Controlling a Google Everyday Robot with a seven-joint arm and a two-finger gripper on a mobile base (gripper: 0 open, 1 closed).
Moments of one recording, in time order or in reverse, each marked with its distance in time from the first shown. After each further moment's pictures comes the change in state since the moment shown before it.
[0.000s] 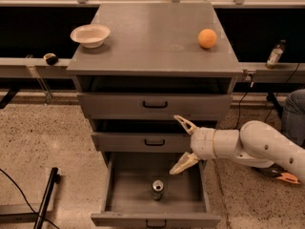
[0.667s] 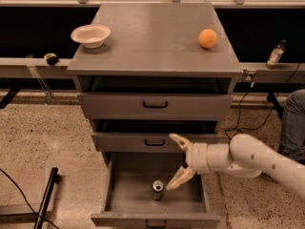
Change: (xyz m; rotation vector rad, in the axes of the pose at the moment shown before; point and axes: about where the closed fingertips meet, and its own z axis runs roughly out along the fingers) arm 0.046 0.044 0.035 -0.102 -0.034 0.142
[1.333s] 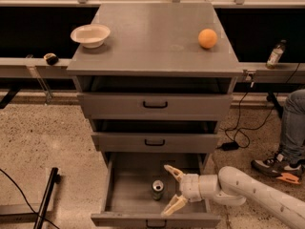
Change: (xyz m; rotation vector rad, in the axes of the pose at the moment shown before) arm 0.109 0.089 0.070 -0.099 -0.110 0.221
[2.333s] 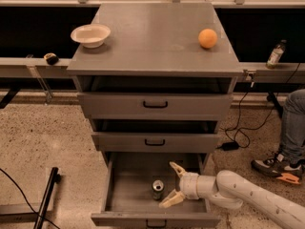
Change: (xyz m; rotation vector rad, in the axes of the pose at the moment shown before) arm 0.040 -0.039 0.006 0.167 0.064 0.065
